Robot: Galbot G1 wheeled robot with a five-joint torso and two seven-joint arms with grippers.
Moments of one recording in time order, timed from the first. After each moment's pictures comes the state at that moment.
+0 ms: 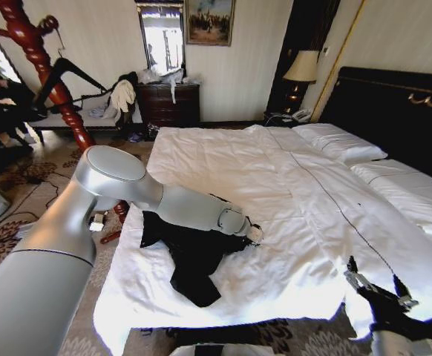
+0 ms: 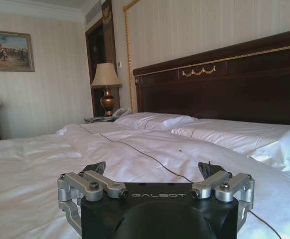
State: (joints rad) left arm -0.61 -1.51 1.68 -1.47 -0.63 0.16 0.25; right arm -2.02 1.61 1.02 2.39 0.48 0.06 0.15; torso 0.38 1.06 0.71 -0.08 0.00
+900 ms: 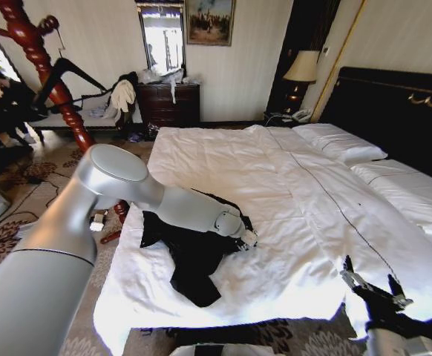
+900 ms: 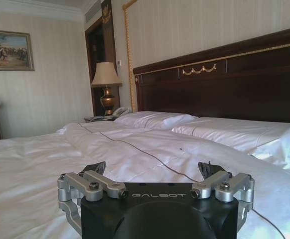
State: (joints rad) left arm -0.59 -1.56 1.74 -1.37 -0.59 0.15 0.28; right arm -2.00 1.61 1.02 2.38 0.47 0.06 0.15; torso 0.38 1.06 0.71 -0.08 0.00
